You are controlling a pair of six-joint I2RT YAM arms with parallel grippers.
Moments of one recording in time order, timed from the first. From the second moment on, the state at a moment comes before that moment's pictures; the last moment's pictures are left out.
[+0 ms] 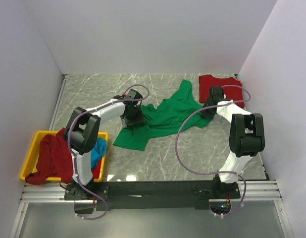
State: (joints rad) left arm -0.51 1.94 1.36 -0.65 -0.04 -0.77; right arm 0.01 1.78 1.12 -0.36 0.03 0.58
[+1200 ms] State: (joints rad) left arm -0.53 1.66 1.11 -0.62 -0.12 -0.77; right arm -0.14 1.44 0.98 -0.48 -0.04 0.59
